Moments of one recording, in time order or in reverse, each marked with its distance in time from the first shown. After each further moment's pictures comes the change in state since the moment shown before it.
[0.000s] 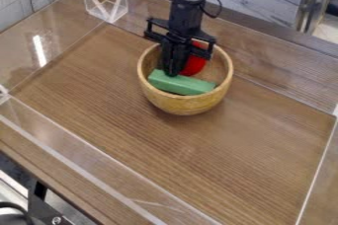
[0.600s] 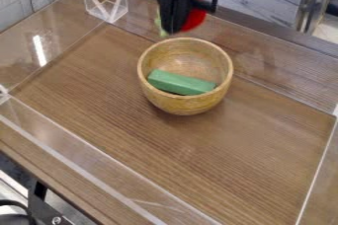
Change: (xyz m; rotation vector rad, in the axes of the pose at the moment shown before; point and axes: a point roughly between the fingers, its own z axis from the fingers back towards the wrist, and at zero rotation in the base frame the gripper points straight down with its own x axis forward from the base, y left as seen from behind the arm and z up) arm -0.020 -0.008 0.084 0.018 -0.245 0.138
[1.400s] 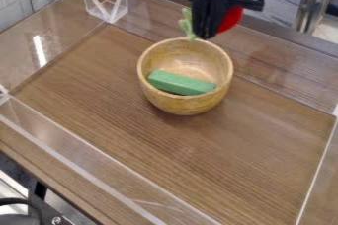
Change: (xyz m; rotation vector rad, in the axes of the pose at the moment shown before) arm -0.056 -0.059 0.032 -0.006 -0.001 0.051
